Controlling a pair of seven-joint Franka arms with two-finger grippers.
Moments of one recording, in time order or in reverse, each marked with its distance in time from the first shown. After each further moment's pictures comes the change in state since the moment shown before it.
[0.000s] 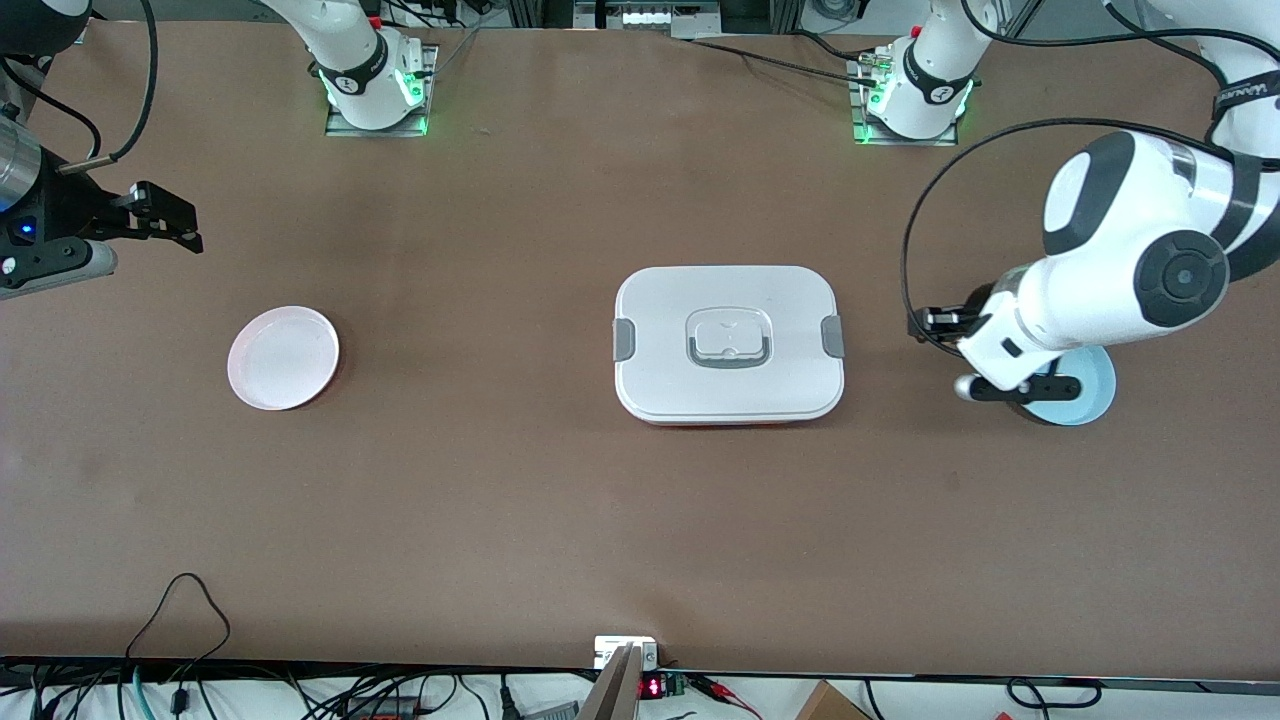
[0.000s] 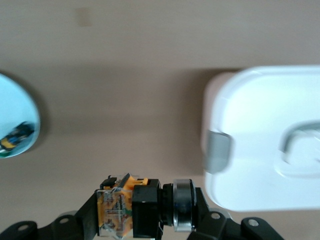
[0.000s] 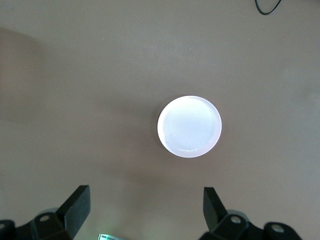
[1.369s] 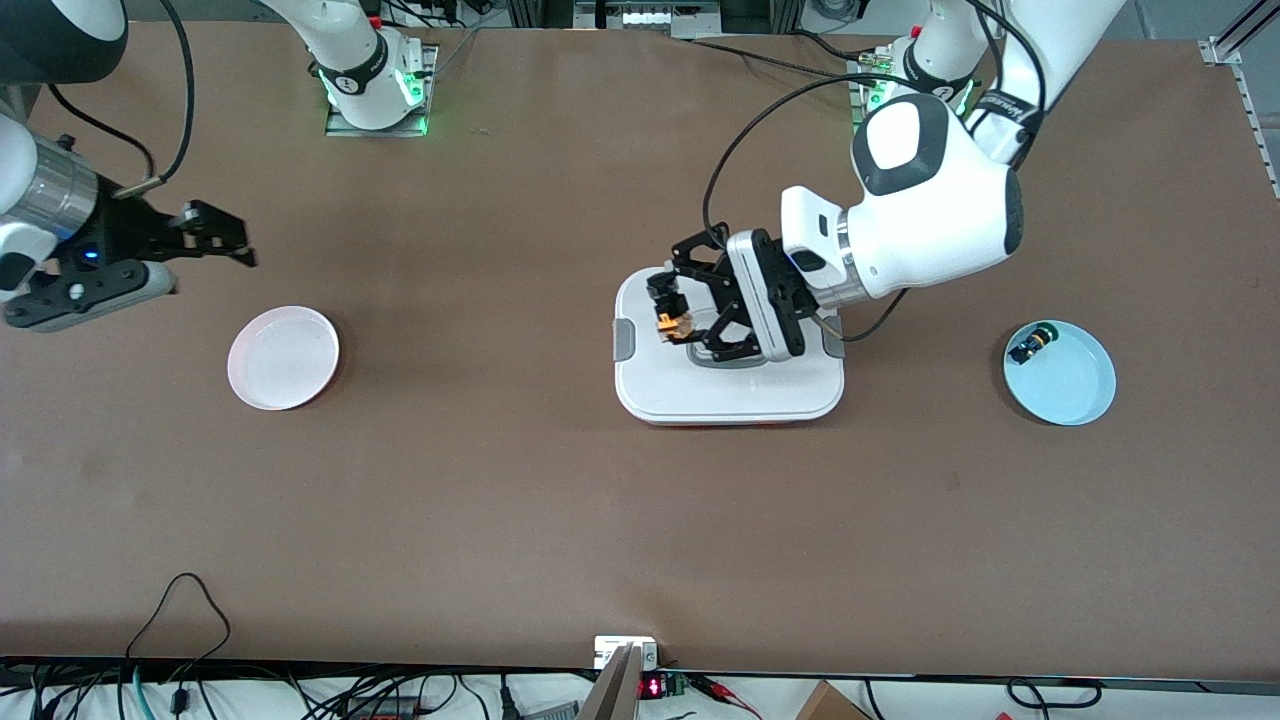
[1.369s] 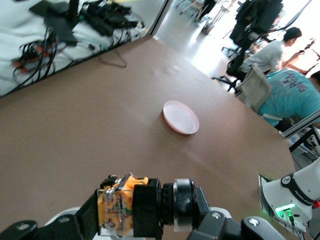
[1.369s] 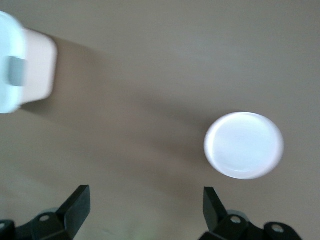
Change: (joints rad) left arm -0.044 0.096 -0.326 -0.088 -0.837 0.751 1.247; right arm 0.019 0.056 0.016 -0.009 0.259 0.023 0.002
